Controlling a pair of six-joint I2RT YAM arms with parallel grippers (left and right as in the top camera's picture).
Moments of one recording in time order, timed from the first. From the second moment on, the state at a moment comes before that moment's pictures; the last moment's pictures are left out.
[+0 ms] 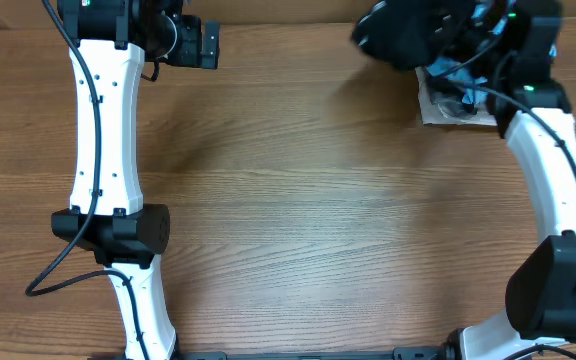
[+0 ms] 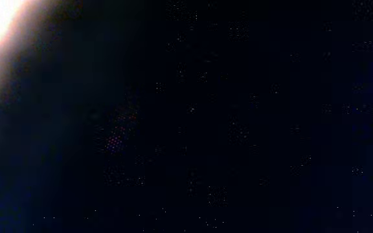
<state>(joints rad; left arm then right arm) -0.09 2.21 2.70 -1.54 0.13 -0.02 -0.09 1.75 1.50 -0.06 -0.53 0.58</state>
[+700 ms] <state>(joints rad) -0.09 2.21 2.70 -1.53 0.13 -0.02 -0.29 2.04 1.51 0.25 -0.42 0.80</state>
